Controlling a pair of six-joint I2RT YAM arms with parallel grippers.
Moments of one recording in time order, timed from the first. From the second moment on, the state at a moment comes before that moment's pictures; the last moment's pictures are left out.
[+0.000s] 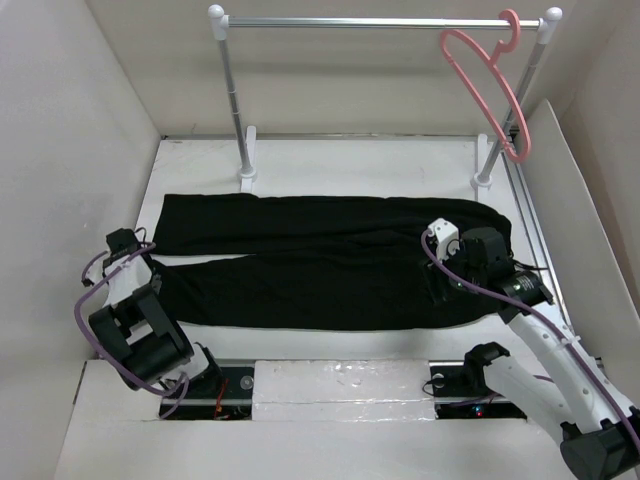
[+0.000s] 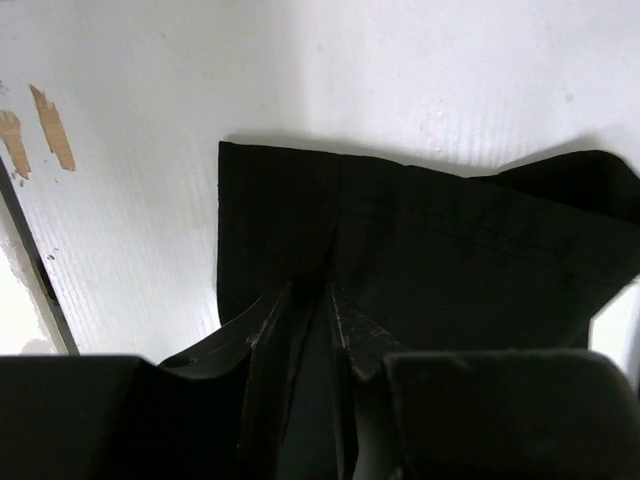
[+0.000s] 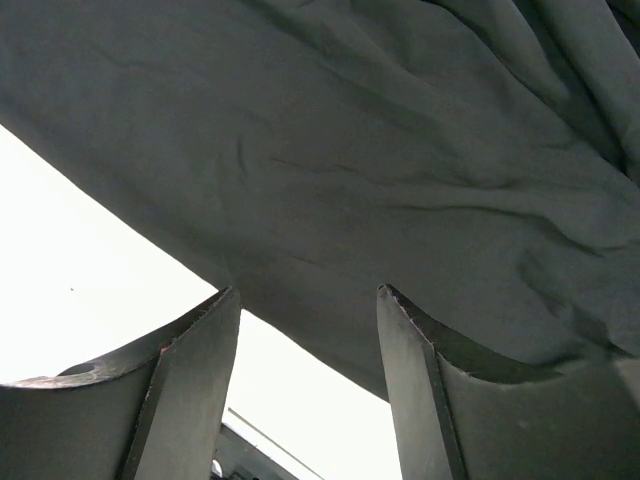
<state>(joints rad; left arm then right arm) 0.57 1.34 0.74 -0.67 -0.40 -0.84 0.36 0.77 0.75 -0.78 -0.25 -0.16</state>
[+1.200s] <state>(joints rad) 0.42 1.02 0.91 -0.69 -0.30 -0.85 0.21 0.85 0.74 -0.86 -0.07 0.03</state>
